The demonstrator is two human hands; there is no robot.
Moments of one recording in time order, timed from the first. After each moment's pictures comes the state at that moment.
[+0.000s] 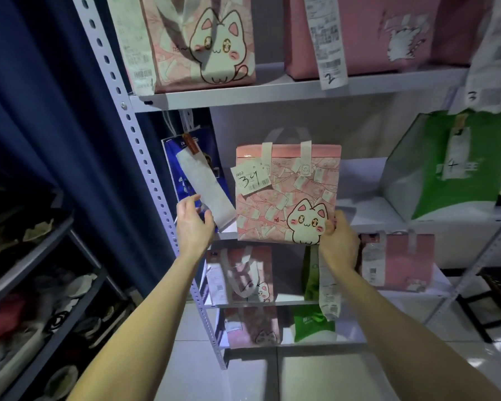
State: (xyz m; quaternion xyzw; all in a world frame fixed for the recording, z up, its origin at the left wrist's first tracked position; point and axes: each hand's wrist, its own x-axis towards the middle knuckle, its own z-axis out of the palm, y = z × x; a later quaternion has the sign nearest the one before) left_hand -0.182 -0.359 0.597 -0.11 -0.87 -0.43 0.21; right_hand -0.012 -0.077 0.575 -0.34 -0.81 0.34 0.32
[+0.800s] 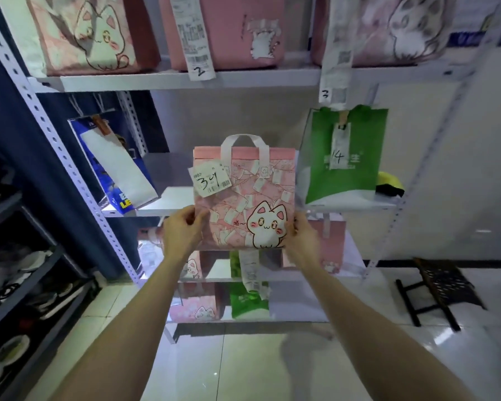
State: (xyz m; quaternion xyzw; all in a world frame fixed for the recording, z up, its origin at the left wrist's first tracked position) left_hand 0.009 -0.178 0.594 -0.09 -0.87 -0.48 0.12; right_hand 0.124 0.084 0.558 -0.24 -0.85 0.41 0.24
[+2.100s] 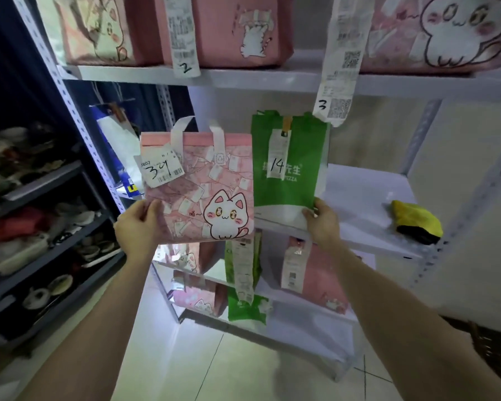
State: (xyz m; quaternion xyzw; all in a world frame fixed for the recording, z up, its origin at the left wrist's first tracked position) left_hand 0.020 -0.174 0.597 0.13 -0.81 -0.45 0.35; right_hand 0.011 0.244 0.570 -0.11 -0.84 0.51 0.16
